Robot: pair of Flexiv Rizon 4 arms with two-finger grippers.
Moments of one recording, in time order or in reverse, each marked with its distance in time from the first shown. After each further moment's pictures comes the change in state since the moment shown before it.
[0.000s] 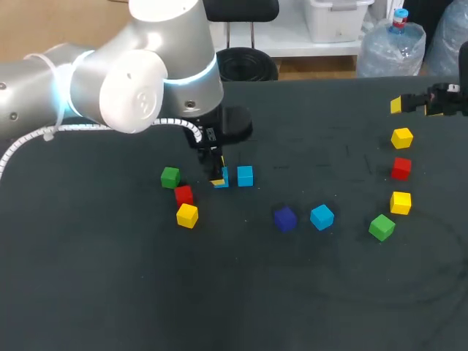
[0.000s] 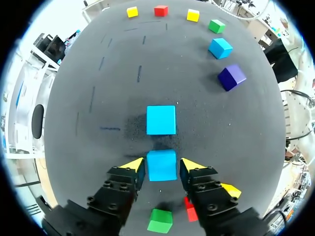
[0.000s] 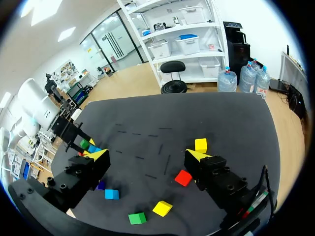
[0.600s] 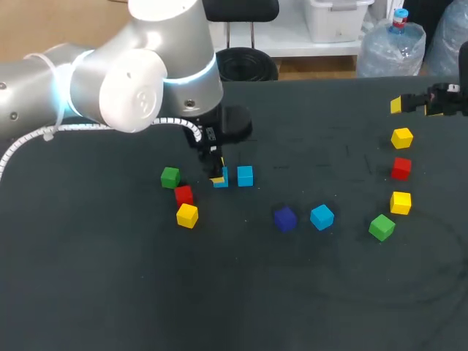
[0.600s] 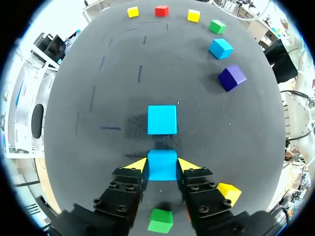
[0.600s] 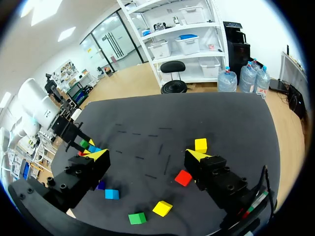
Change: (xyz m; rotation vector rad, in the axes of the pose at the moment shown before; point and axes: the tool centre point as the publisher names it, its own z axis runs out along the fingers) left arm 0.000 0.001 0.000 0.003 -0.003 -0.003; right arm 0.000 0.000 0.000 0.000 0.000 0.000
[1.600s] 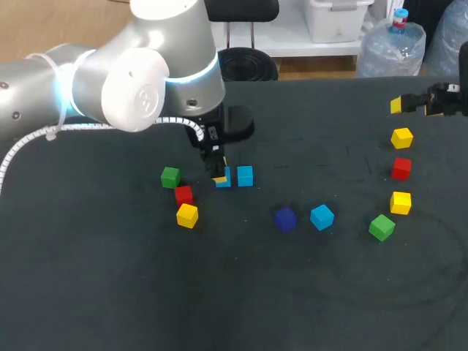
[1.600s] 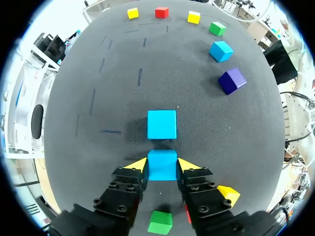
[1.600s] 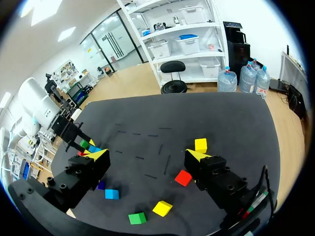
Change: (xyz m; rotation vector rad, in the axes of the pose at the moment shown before) left arm -0.005 -0.001 0.000 0.003 -0.006 -0.002; right arm 0.000 0.000 0.000 0.000 0.000 0.000
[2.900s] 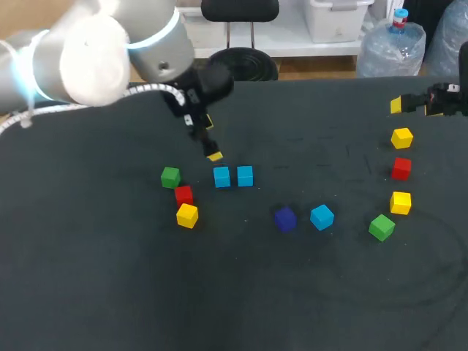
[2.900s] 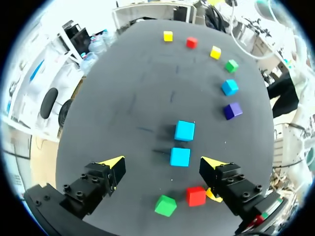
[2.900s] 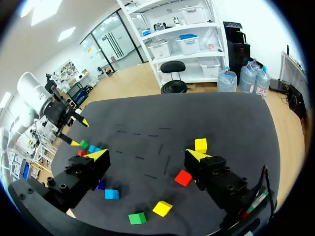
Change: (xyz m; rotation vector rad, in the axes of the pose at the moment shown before) left arm 0.006 0.028 -0.067 -0.040 -0.161 -0.223; right arm 0.000 0.000 0.000 0.000 0.000 0.000
